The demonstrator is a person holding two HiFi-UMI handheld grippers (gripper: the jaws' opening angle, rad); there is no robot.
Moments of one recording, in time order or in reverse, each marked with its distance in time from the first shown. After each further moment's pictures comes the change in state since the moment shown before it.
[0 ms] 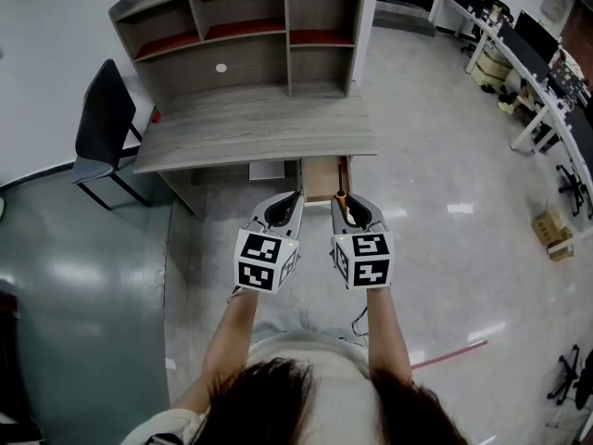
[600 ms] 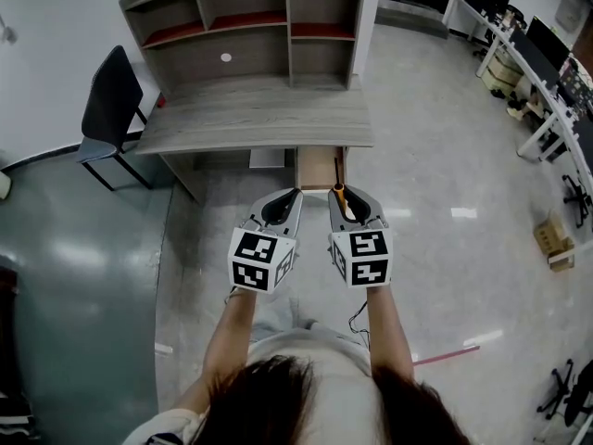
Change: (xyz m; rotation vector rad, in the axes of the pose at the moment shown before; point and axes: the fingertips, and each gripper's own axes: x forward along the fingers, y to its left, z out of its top) left arm -0.015 -0.054 0.006 -0.027 -0.013 0.052; right arm -0.043 -0.017 0.004 -0.067 -0.049 0.072
